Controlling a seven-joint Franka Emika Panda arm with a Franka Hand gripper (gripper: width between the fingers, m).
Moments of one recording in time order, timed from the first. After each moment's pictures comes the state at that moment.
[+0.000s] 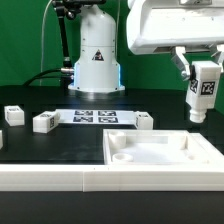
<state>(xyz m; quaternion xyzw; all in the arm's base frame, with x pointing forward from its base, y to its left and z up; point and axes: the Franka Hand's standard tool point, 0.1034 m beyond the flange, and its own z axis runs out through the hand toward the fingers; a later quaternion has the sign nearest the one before) 0.614 0.115 0.148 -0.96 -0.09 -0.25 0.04</state>
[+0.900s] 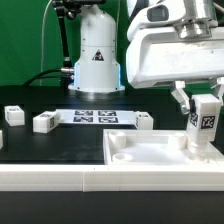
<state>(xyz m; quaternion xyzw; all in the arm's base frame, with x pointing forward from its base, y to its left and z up) 0.623 0.115 0.098 -0.97 -0.08 -0.24 0.05</state>
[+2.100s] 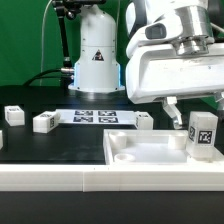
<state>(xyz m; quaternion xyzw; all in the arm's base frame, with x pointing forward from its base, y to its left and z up) 0.622 0.118 0.082 -0.96 -0.09 -0.26 0.05</state>
